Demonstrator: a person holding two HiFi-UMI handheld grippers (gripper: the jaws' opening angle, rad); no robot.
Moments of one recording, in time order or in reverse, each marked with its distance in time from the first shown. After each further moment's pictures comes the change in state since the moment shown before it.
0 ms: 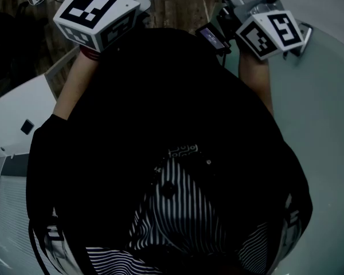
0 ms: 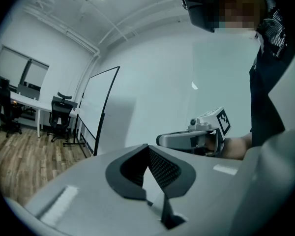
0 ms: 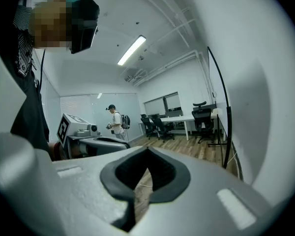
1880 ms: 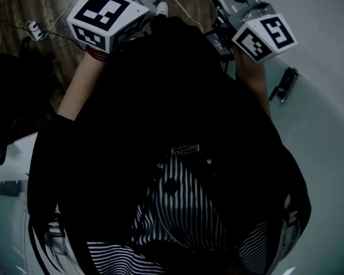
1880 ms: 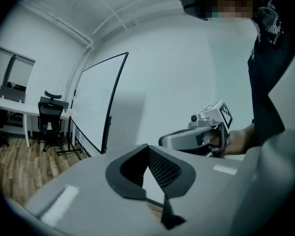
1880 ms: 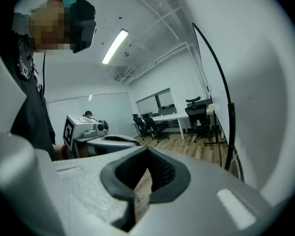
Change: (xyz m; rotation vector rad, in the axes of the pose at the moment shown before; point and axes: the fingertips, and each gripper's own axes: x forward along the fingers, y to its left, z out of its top) left arm 0.013 -0.015 -0.022 0.038 0.053 -0.064; right arm -0.014 0.010 -0.026 0.071 0.043 -0.002
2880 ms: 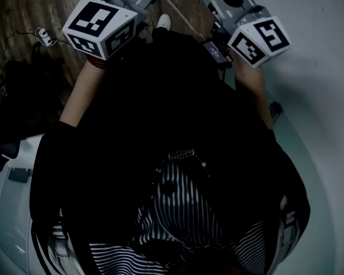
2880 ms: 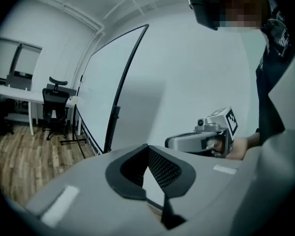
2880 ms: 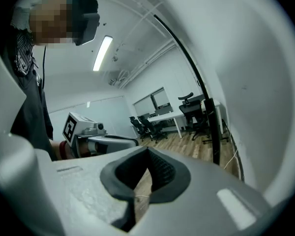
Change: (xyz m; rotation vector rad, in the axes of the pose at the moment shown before) left arm -0.037 -0.001 -0.031 -0.223 0.038 0.124; right arm 0.000 0.027 -0.029 0.045 0.105 0.071
